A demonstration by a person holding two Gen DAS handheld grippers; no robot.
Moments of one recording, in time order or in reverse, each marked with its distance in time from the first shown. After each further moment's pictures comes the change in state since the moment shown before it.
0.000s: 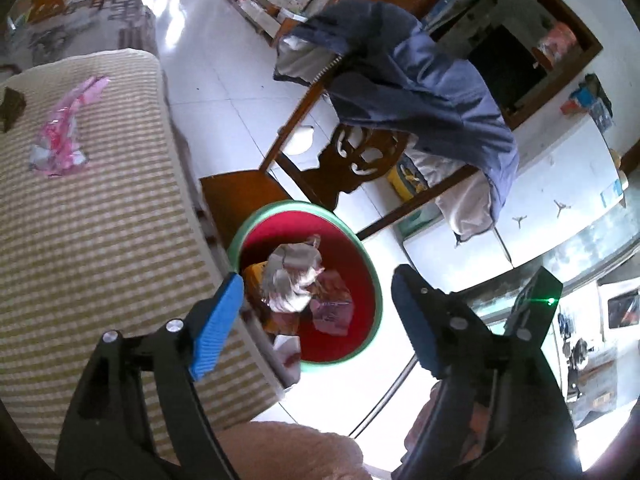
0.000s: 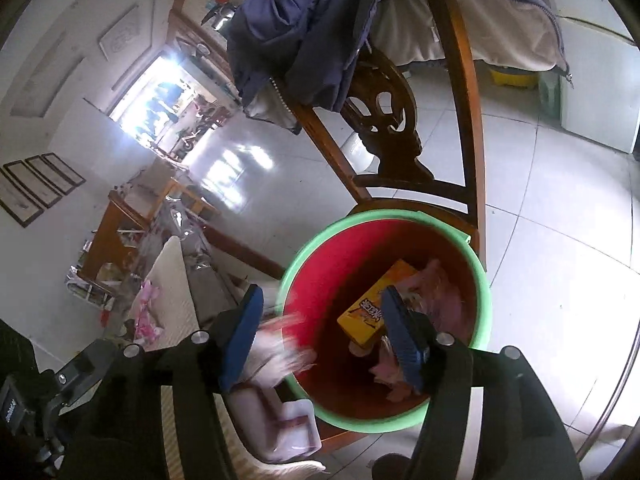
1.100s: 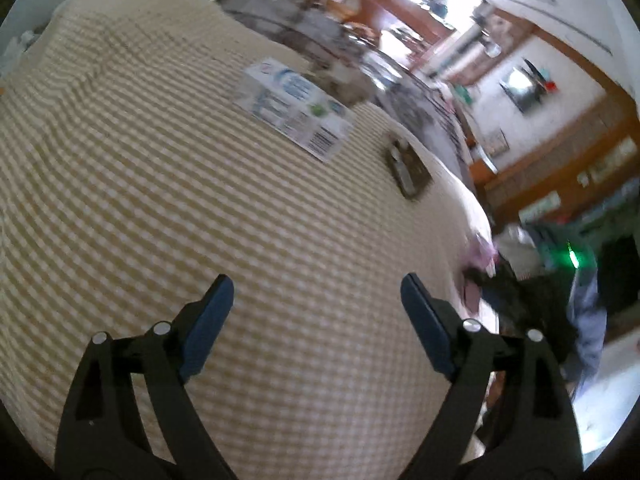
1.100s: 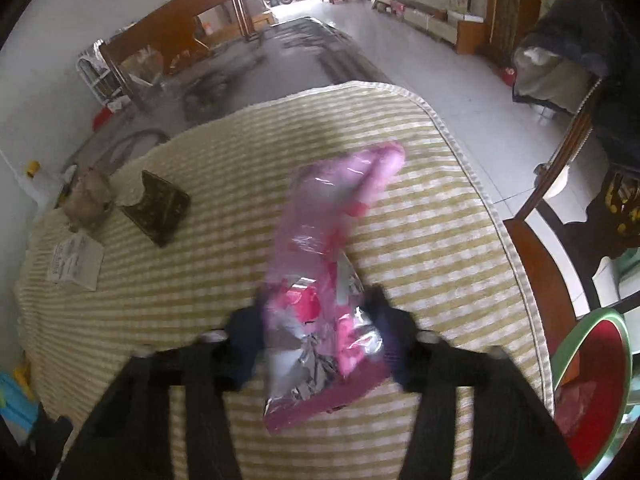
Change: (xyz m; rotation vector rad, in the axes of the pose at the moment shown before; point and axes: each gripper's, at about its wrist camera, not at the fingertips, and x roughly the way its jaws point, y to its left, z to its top) left arm -0.177 0.318 -0.038 -0.645 -0.351 0.403; right arm 0.233 0.318 -0.092 -0.627 0.374 -0.007
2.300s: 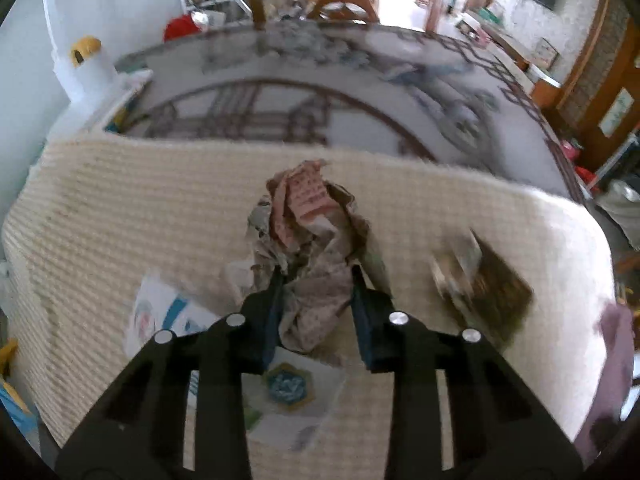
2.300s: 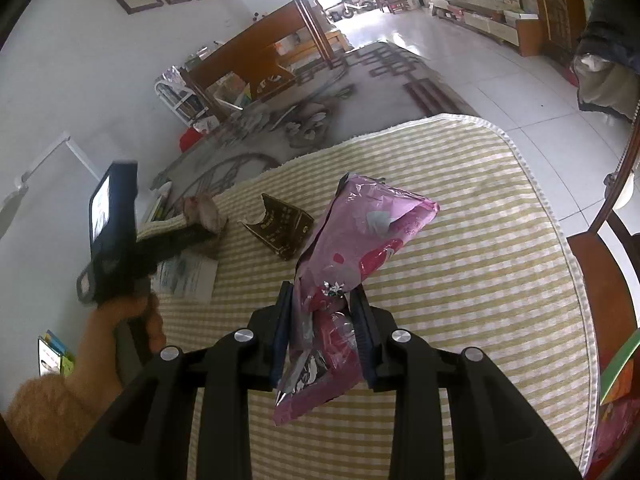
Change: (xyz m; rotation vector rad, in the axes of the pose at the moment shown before) left arm 0.134 -0.098 0.120 0.403 0.058 0.364; right arm -0.040 0.027 0.006 -0.011 -0.055 0.282
